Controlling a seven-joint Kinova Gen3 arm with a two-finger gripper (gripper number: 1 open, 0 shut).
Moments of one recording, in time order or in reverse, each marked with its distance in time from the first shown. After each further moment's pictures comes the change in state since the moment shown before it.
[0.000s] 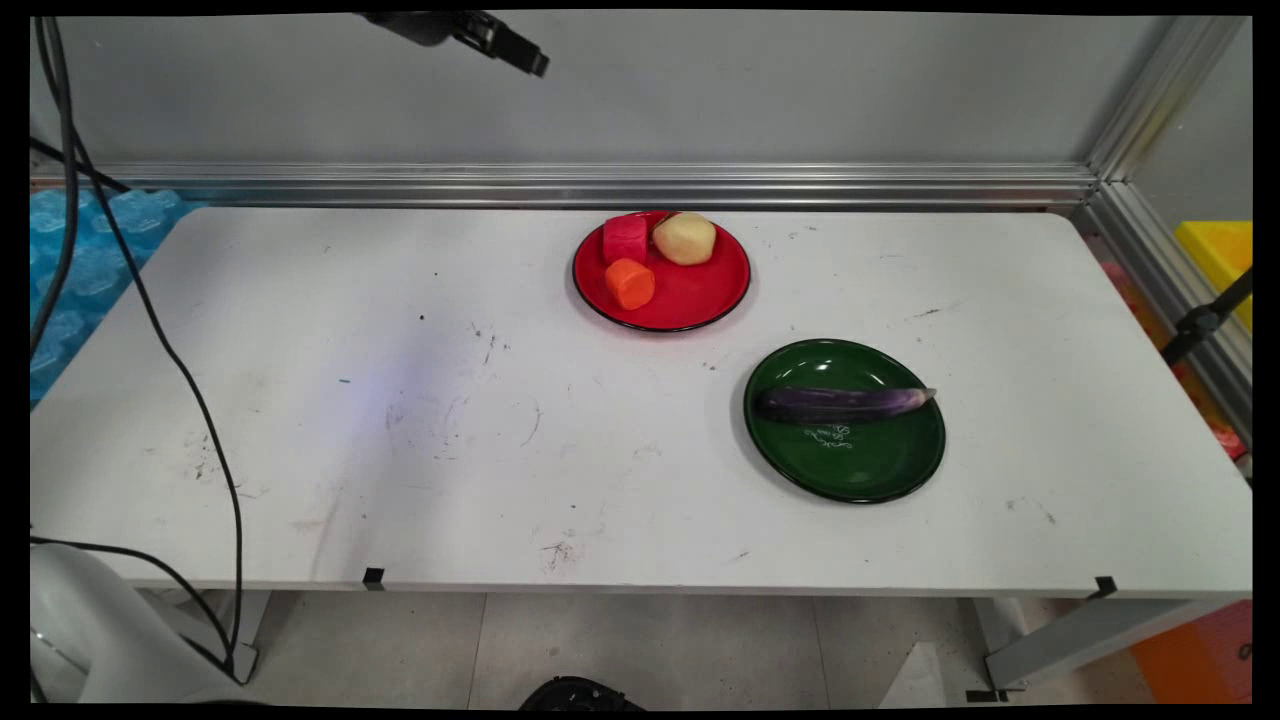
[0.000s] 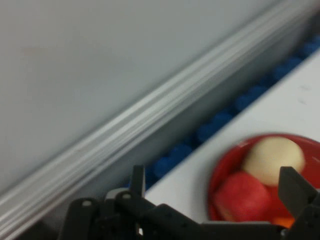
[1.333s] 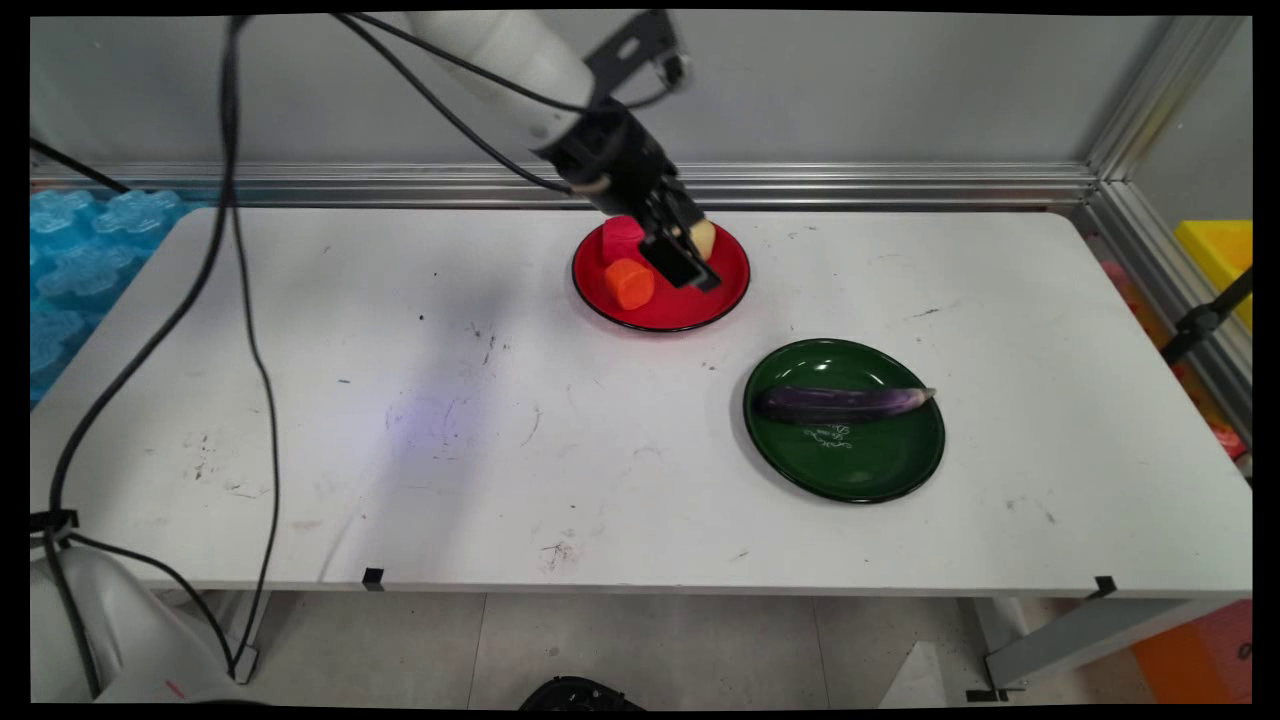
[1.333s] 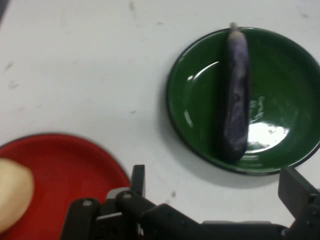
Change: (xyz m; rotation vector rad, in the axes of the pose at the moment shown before) arm 0.000 0.178 0.069 -0.536 -0.153 0.522
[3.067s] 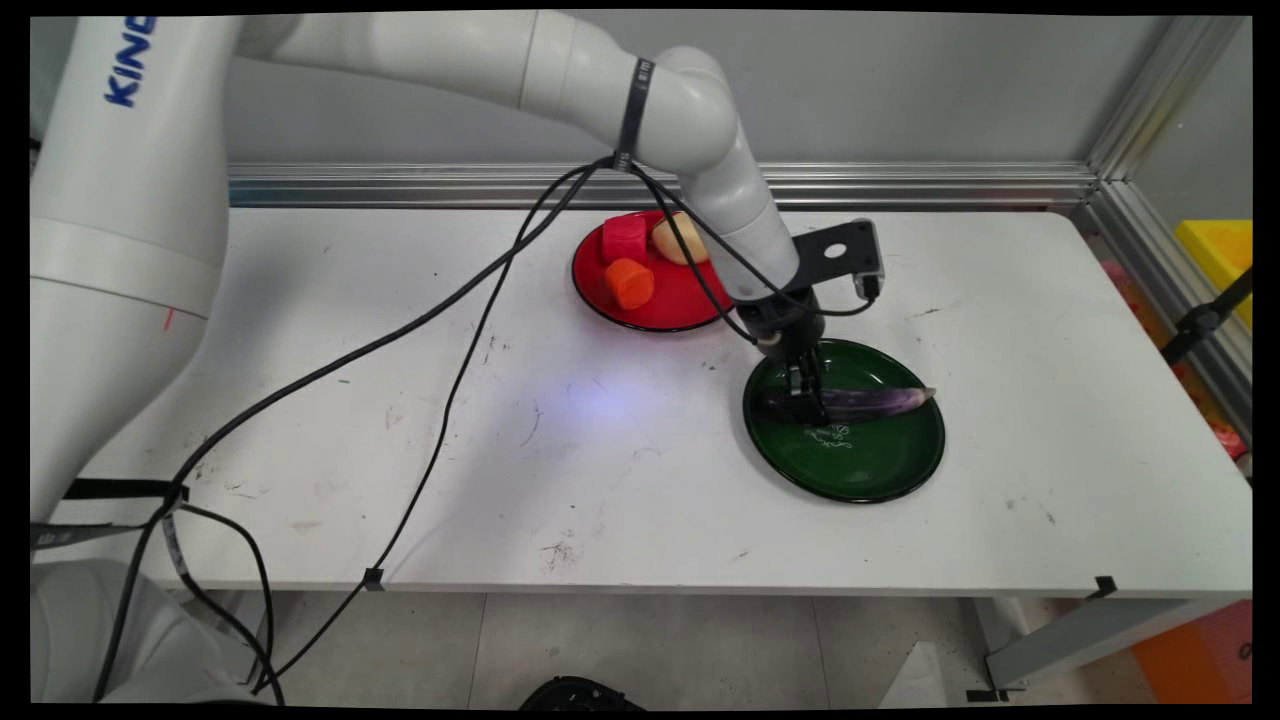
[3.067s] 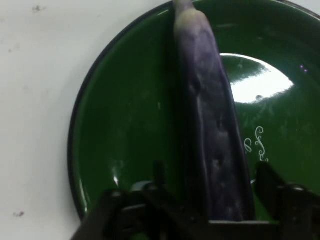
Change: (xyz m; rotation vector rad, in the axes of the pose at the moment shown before) arm 0.056 0.022 0.223 -0.162 -0.179 0.178
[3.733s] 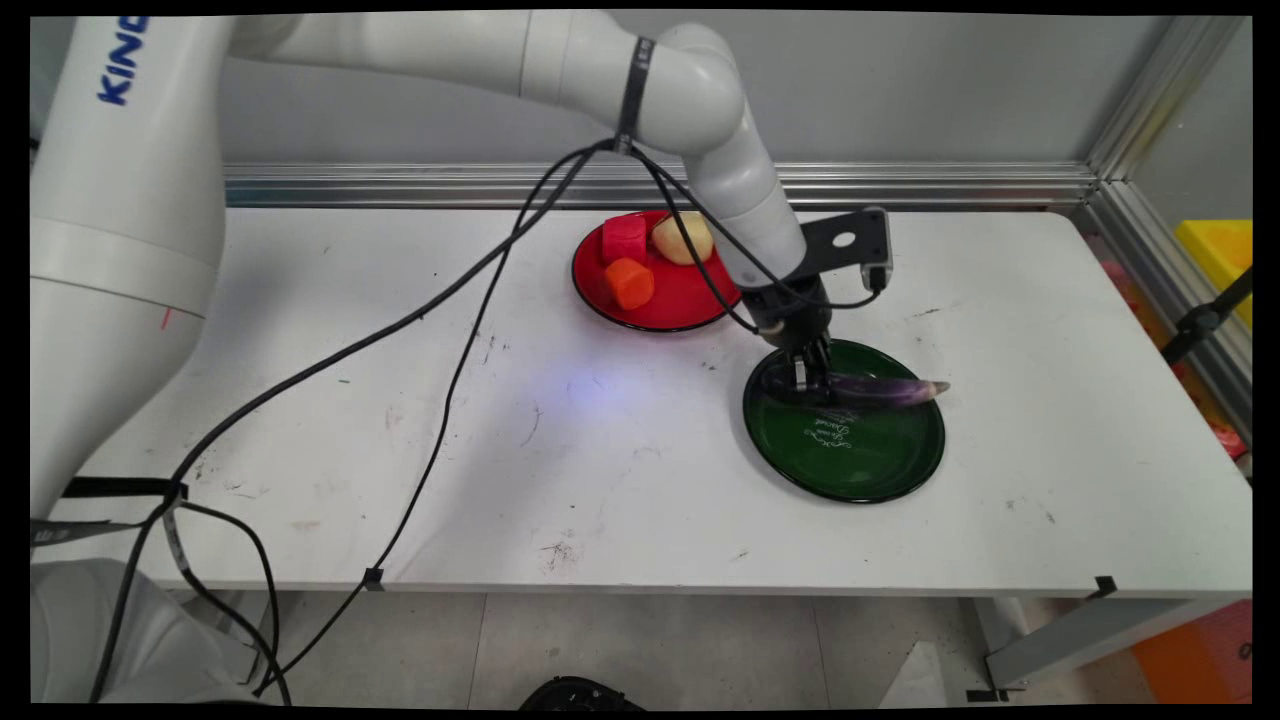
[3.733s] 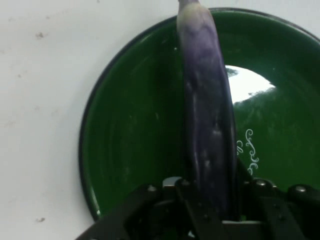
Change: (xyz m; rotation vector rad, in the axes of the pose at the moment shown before) arm 0.011 0.003 -0.023 0.008 0.004 0.072
